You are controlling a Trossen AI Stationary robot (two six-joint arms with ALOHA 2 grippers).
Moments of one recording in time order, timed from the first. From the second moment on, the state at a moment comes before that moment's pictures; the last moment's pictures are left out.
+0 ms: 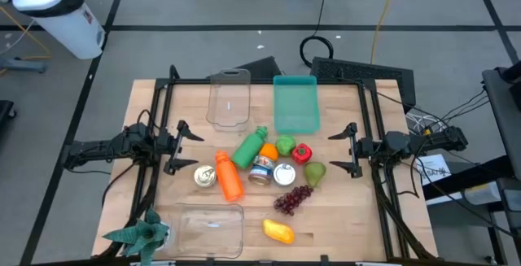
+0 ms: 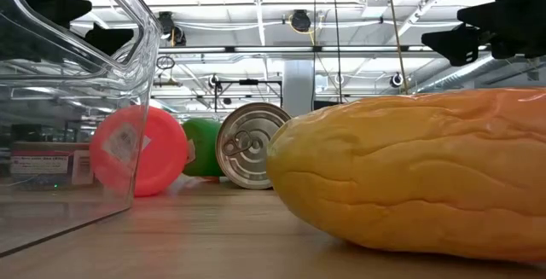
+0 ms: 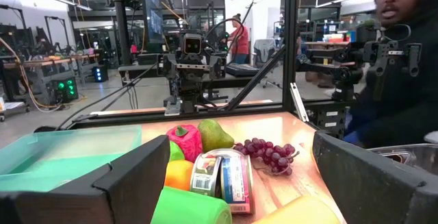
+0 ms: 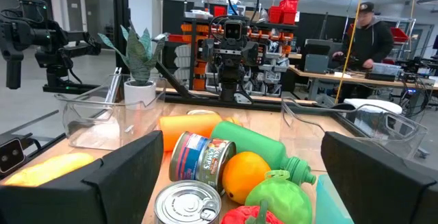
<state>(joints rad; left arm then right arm) 0.09 0.01 0.02 0.11 0.29 0.01 0.21 0.02 0.02 0.08 0.18 -0.09</state>
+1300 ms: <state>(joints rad) 0.09 0.01 0.02 0.11 0.29 0.01 0.21 0.02 0.02 0.36 0.07 0.43</state>
